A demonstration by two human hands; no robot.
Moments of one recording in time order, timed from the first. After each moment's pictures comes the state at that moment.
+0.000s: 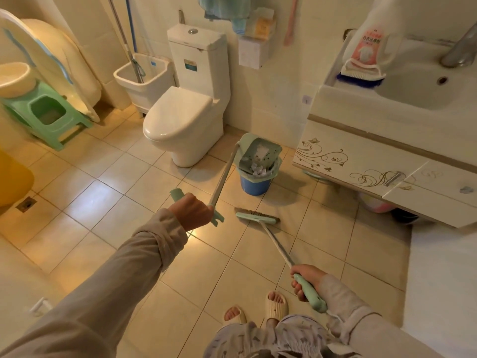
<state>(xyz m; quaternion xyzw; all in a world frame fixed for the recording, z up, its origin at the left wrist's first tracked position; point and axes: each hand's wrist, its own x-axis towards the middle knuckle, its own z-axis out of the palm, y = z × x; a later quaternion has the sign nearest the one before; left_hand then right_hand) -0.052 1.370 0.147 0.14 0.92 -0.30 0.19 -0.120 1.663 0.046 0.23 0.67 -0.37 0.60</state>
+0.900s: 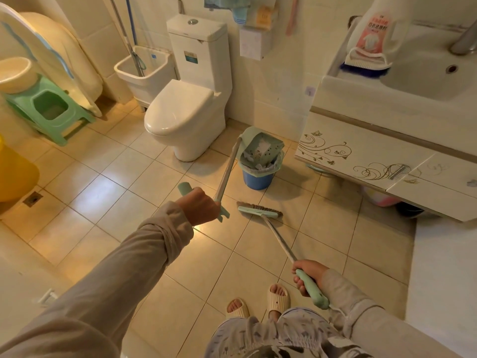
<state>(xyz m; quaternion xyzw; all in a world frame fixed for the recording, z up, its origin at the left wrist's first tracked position) -0.061 1.387 0.156 0.18 0.91 -0.30 0.20 -0.119 1.666 0.056 0.23 0.68 -0.38 0.59</state>
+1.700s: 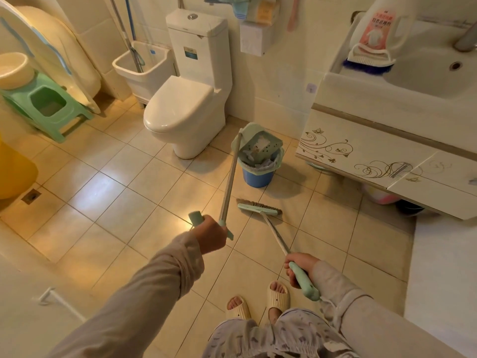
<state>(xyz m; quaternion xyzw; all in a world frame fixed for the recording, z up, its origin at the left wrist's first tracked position) -0.032 1.420 0.105 0.28 0.84 -0.42 0.21 -0.118 1.645 0.061 0.24 0.67 -0.39 0.58</state>
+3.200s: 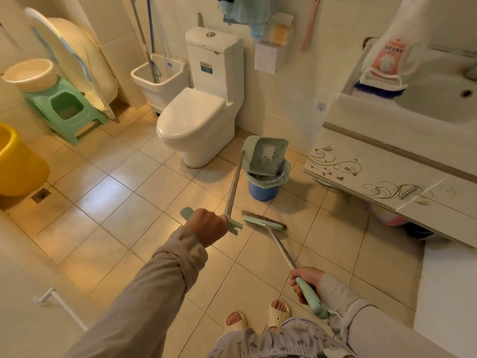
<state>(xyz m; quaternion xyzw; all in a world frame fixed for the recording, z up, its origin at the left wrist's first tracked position) -0.042 1.395 0.139 0.01 0.95 -0.21 0.22 -0.129 1.637 0.057 0.20 0.71 -0.31 0.60</state>
